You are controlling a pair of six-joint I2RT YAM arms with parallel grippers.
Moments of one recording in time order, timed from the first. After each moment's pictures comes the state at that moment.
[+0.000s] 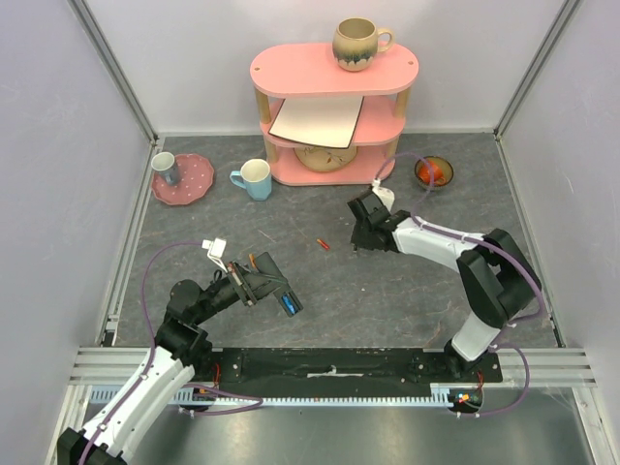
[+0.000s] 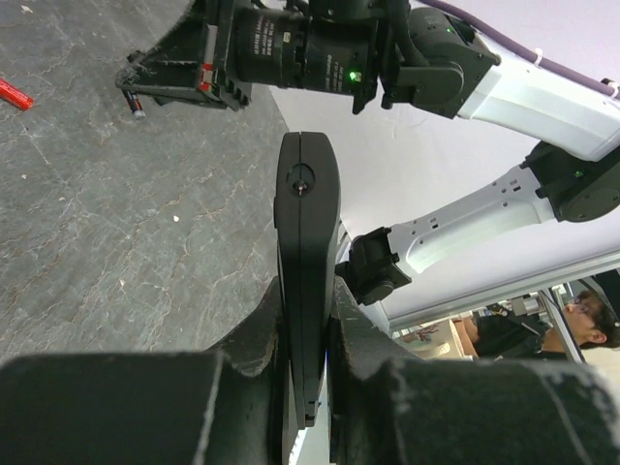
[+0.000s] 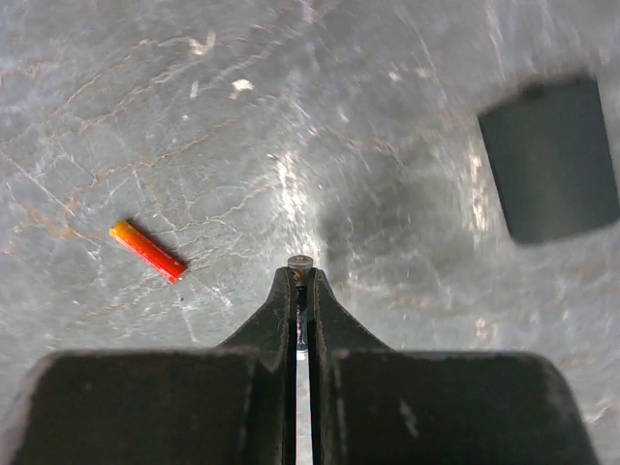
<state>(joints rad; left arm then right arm) -0.46 0.30 0.08 0.29 0.53 -1.07 0.63 1.71 1.04 -0.32 0.27 0.70</state>
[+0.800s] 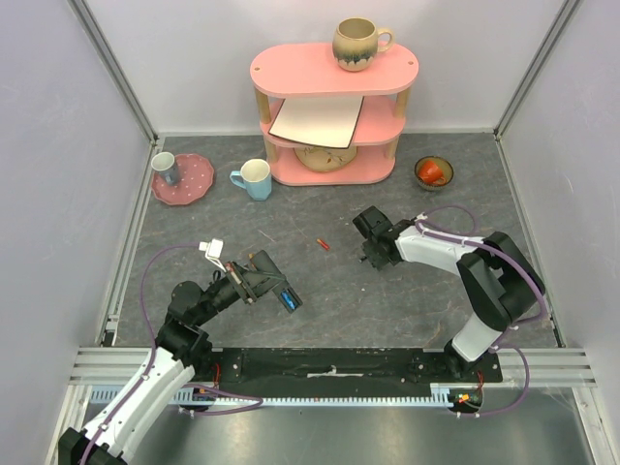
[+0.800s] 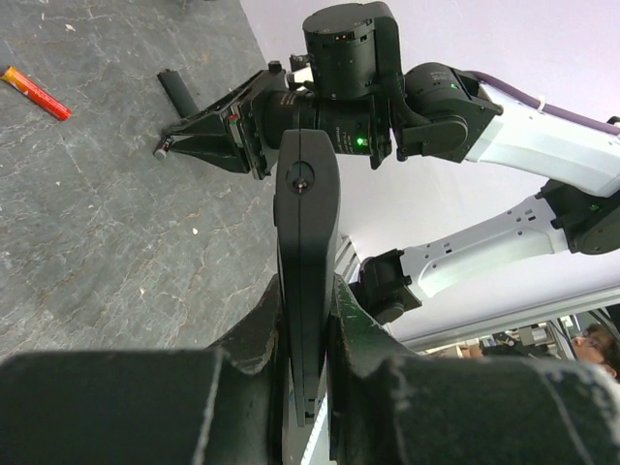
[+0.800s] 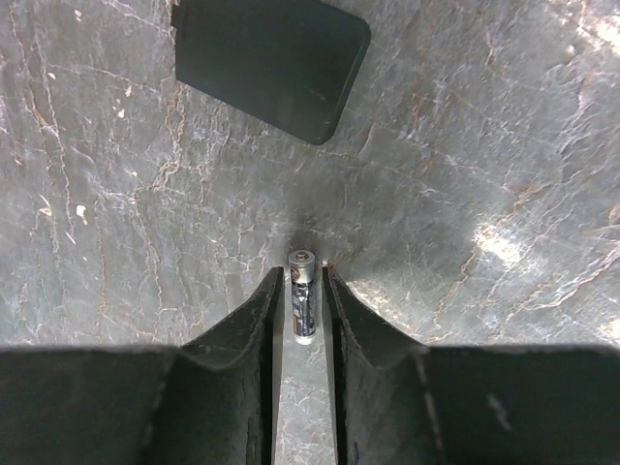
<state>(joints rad) -0.46 0.30 0.05 0.29 0.46 -1.09 0.62 1.66 0.92 -0.49 0.39 1.66</state>
